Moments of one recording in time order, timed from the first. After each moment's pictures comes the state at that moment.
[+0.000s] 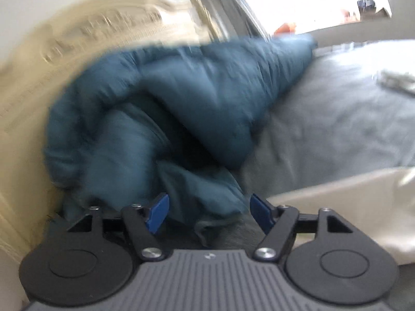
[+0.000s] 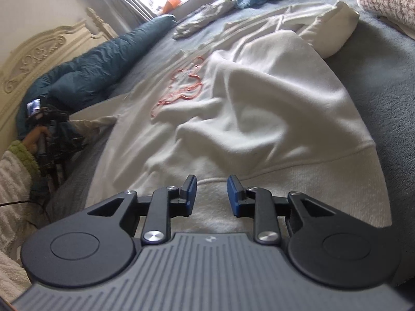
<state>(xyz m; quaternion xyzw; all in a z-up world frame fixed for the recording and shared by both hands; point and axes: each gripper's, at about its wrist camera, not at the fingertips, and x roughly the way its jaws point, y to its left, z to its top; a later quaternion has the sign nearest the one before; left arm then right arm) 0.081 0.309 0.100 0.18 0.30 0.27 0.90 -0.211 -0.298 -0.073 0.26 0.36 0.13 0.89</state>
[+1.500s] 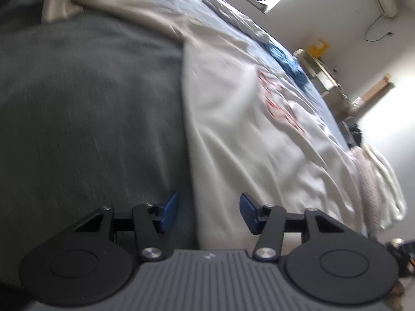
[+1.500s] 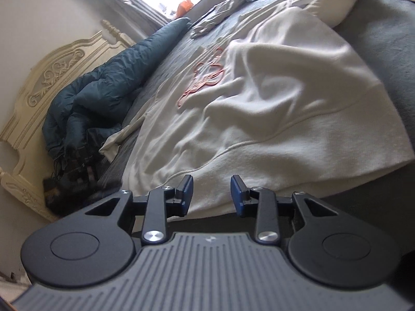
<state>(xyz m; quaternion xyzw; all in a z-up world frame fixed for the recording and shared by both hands) -0.161 0.203 -0.067 -0.24 0.45 -0.17 0.84 -0.243 -0.288 -0.089 0.33 0.35 0.16 0.86</state>
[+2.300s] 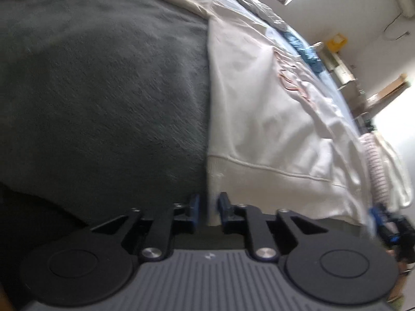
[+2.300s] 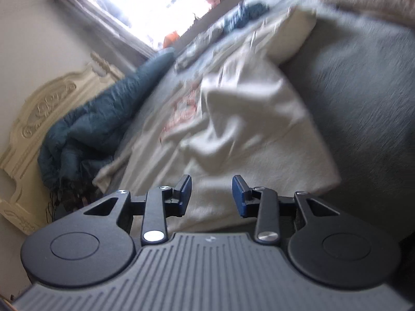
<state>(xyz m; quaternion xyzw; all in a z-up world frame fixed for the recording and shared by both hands) -0.215 0.208 -0.057 -0.23 0.49 -0.11 0.84 -0.269 -0.346 -0.081 0.35 0.27 0.11 0.89</state>
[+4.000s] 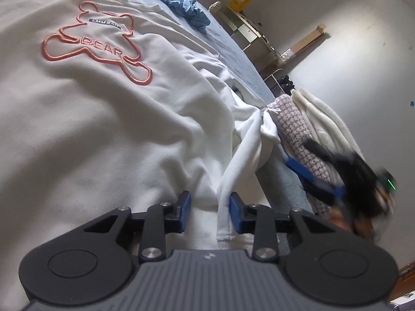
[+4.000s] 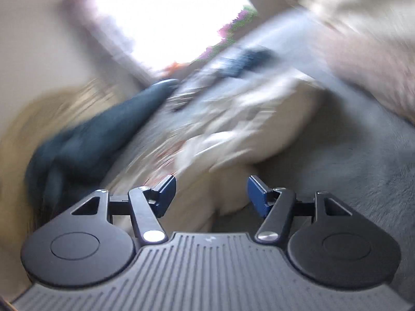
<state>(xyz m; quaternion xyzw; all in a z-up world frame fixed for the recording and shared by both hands) -0.084 -0.054 -0.071 -0.22 0.45 -0.36 0.79 -0.145 -0.422 -0.082 0.38 0.25 0.08 0.89</state>
